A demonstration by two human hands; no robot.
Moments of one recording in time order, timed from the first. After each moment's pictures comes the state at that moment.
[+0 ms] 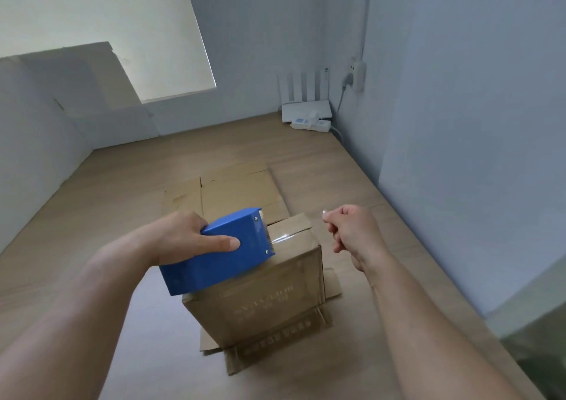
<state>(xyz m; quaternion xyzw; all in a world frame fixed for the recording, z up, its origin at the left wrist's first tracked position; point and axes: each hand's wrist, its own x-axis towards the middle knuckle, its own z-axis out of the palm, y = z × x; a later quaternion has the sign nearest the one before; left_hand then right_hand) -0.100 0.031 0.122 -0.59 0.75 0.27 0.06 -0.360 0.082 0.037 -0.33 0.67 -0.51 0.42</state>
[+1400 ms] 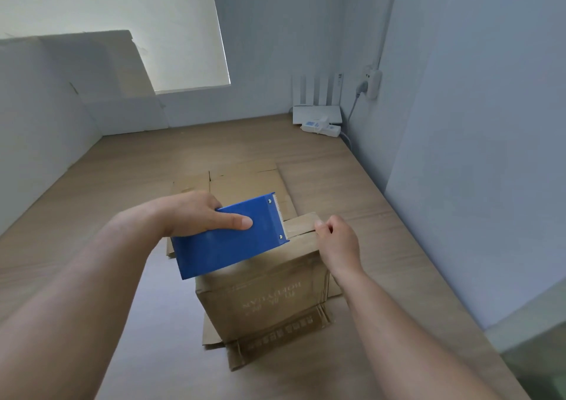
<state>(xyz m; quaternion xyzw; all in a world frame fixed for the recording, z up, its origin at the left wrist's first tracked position) -0.094 0.023 0.140 -0.59 0.74 0.30 0.08 -0.316 0.073 0.010 -0.42 0.76 -0.42 0.27</state>
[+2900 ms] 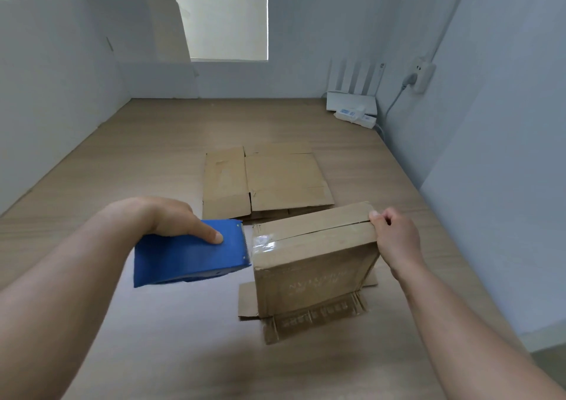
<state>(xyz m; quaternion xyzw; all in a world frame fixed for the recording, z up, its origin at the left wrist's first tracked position) 0.034 0.019 0.091 -0.70 0.62 0.28 0.21 -0.305 0.080 0.014 -0.44 0.78 -0.39 0.21</state>
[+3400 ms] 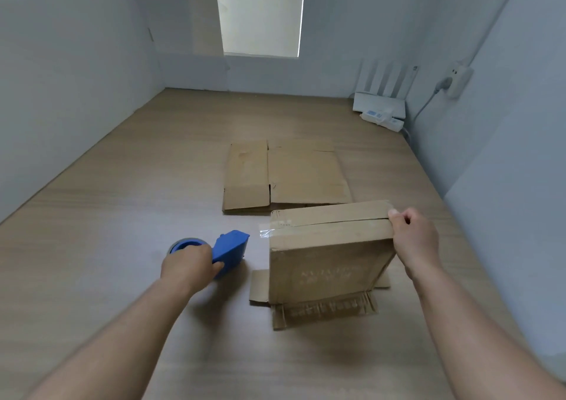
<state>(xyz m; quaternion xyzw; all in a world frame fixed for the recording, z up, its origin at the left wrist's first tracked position) 0.042 0.082 -0.037 -0.74 0.66 0.10 0.13 -0.304 0.078 0.012 -0.45 0.78 -0.38 0.20</state>
